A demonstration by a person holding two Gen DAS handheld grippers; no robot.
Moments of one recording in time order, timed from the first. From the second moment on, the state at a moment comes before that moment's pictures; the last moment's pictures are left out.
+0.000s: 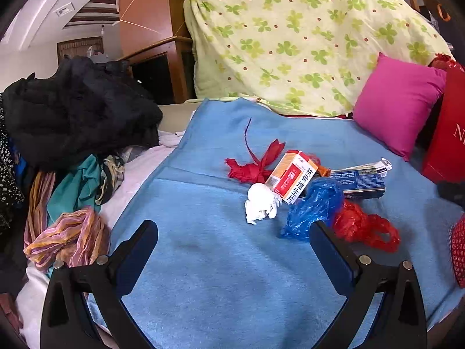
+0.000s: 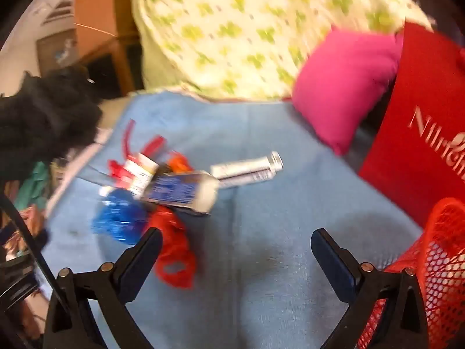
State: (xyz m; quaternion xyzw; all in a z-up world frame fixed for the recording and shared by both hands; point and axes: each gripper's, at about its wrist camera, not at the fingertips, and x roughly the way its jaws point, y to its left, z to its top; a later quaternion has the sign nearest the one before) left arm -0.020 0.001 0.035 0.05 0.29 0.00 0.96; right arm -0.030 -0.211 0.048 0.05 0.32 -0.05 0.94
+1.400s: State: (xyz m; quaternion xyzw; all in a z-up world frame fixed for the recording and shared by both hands) left arm -0.044 -0.014 0.042 0.08 0.27 -0.01 0.96; right arm -0.092 -0.183 0.053 0.02 0.25 -0.02 0.97
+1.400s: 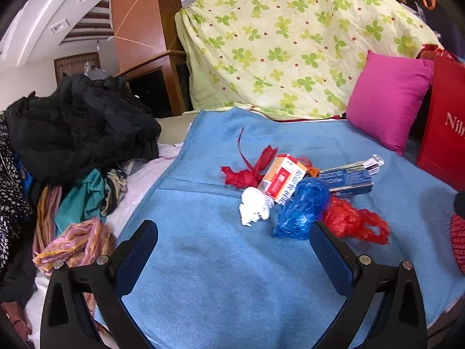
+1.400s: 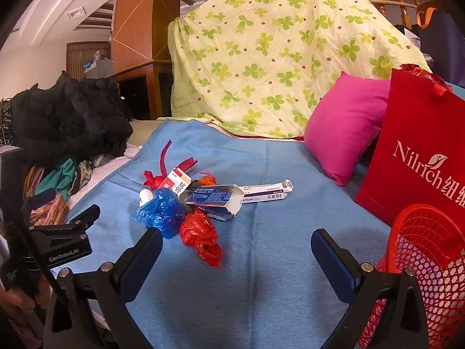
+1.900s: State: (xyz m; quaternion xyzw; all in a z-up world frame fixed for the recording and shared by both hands) left arm -0.066 -0.012 0.048 0.08 0.25 -0.01 0.97; right arm -0.098 -0.186 0.059 0.01 0.24 -0.03 0.97
